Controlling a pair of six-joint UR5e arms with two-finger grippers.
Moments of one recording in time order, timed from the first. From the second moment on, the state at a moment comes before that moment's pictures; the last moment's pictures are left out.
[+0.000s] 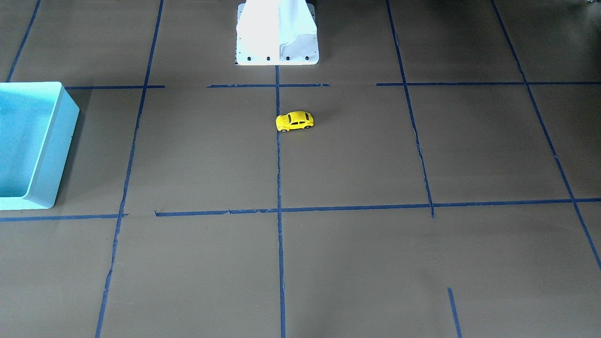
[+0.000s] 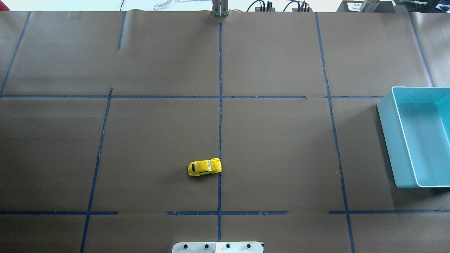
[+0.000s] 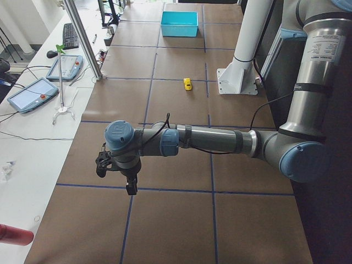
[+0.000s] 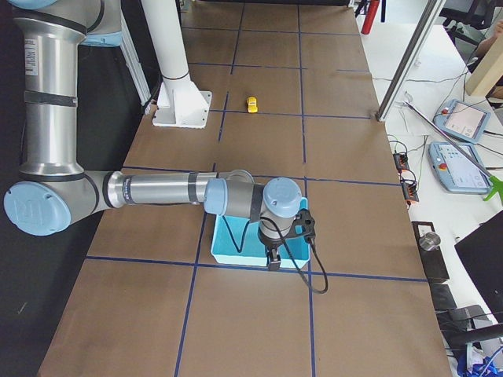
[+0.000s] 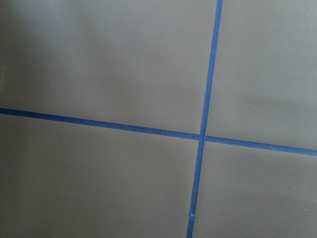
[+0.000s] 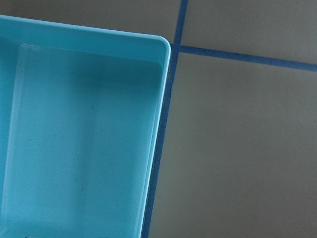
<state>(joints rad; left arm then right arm) -1.64 -1.70 -1.53 -1.47 -2.34 -0.07 1.62 -1.69 1.72 -1.73 2.38 -0.25</state>
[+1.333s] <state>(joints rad) -1.64 -1.70 -1.53 -1.47 -2.34 -0.07 1.64 -1.66 1.75 -1.72 2.30 0.02</state>
